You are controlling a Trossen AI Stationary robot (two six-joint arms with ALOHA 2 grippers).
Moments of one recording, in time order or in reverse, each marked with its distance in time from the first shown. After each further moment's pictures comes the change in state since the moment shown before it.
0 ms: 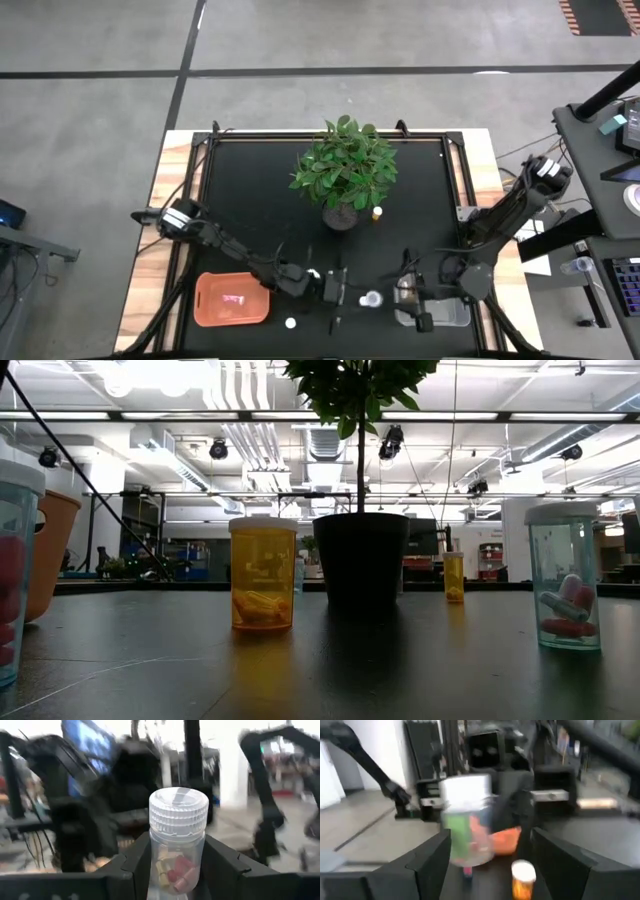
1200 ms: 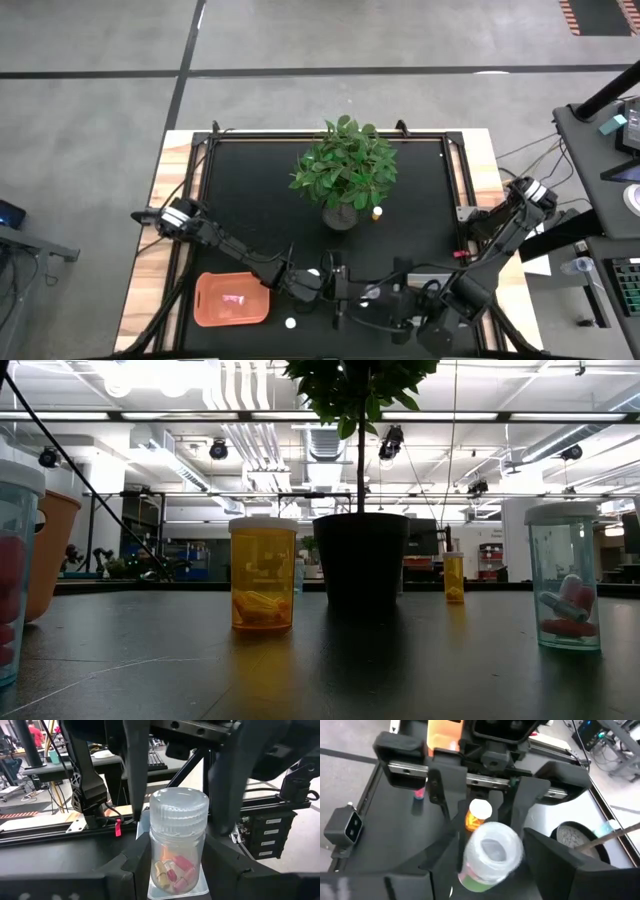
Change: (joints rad) left arm -0.001 -0.011 0.018 -0.281 -0.110 -0.075; right arm -0.025 0.277 0.728 -1.326 0.056 0.335
